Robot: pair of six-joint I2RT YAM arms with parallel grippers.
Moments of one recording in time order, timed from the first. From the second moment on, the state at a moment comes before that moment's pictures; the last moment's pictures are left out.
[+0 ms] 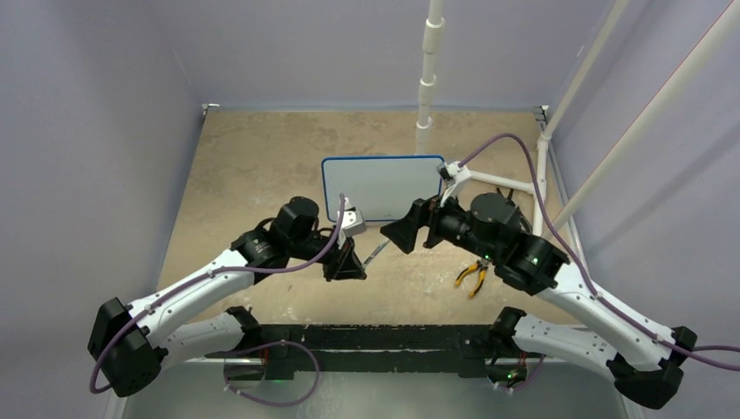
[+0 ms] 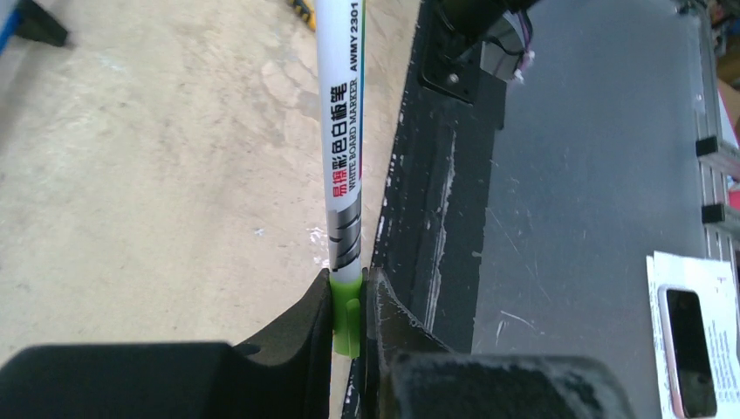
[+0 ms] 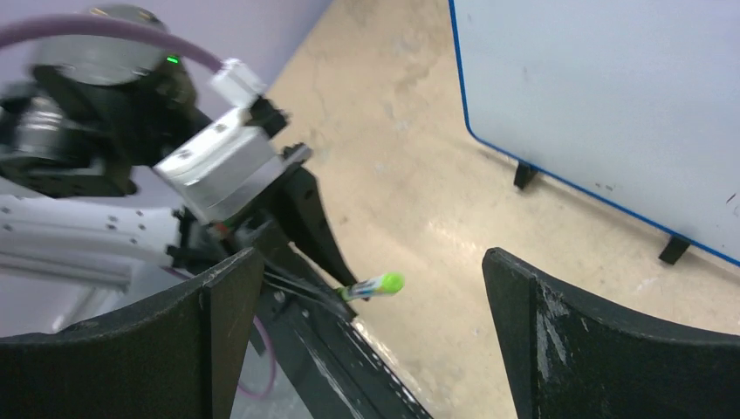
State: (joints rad) left arm -0.74 1.02 0.72 -0.29 0.70 -0.05; right arm 0.90 0.82 0.96 -0.34 0.03 0.55
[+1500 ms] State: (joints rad) left arm -0.91 0.87 0.72 -0.17 0.64 0.00; right arm 0.85 0.93 1.10 -0.58 -0.47 0.40
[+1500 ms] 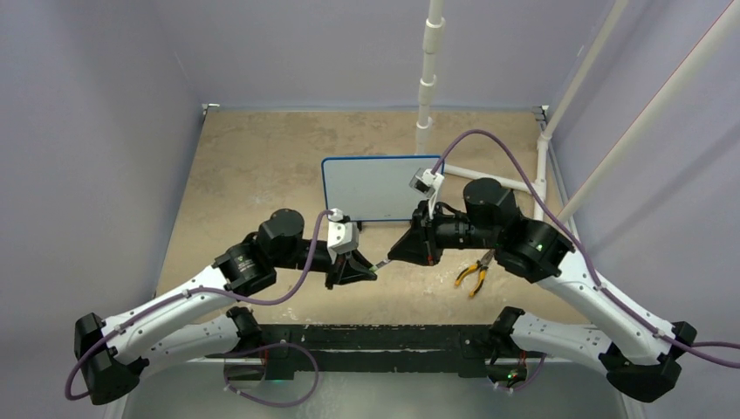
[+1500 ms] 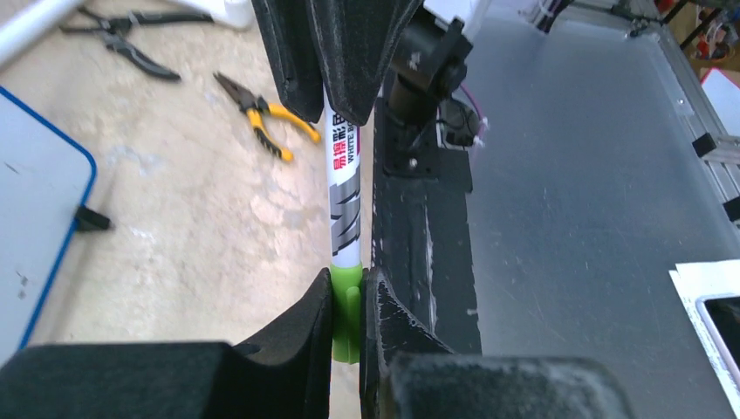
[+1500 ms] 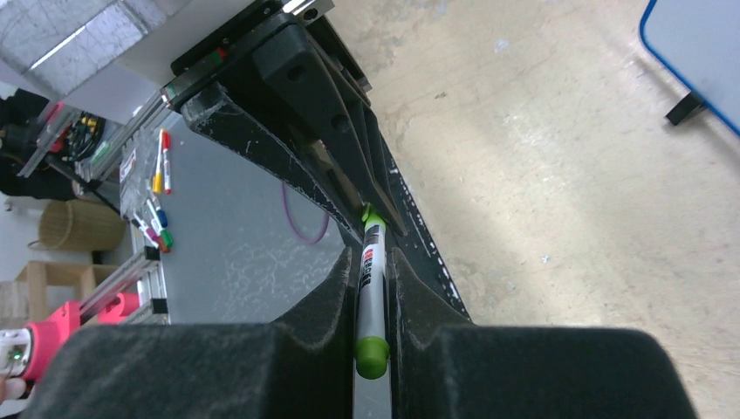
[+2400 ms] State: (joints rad) left arm -0.91 0.91 0.69 -0.29 0.54 0.01; right arm 0.84 0.81 1.45 -0.86 -0.34 0.33
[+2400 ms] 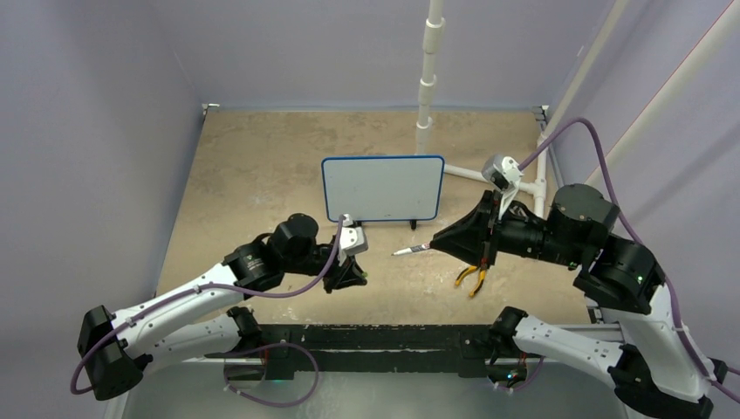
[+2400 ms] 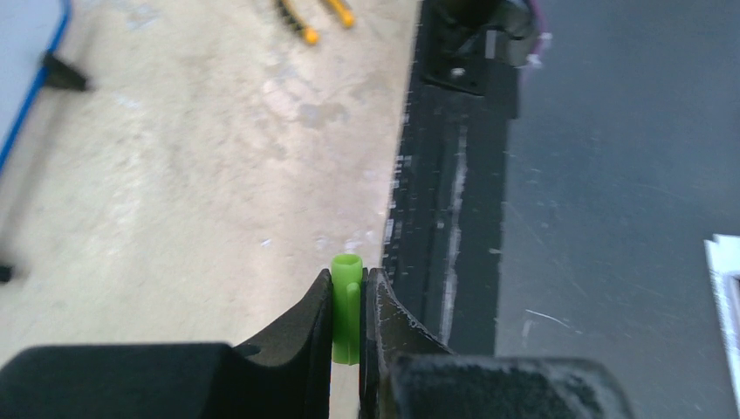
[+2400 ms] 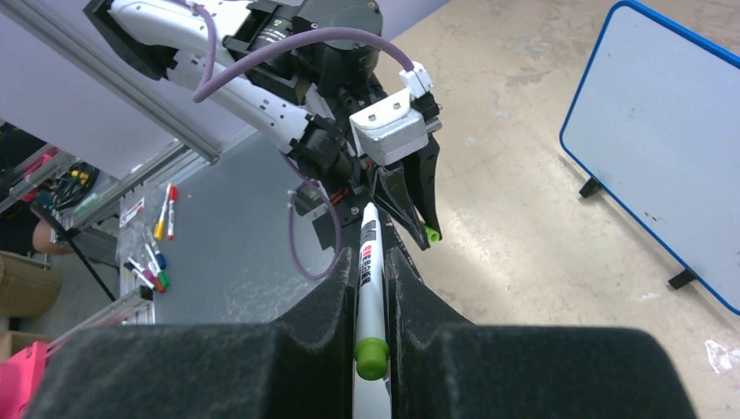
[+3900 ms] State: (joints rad) left arm -0.68 1.03 0.76 -0.36 -0.33 -0.45; right arm 0.84 0.64 0.59 0.01 0.21 0.50
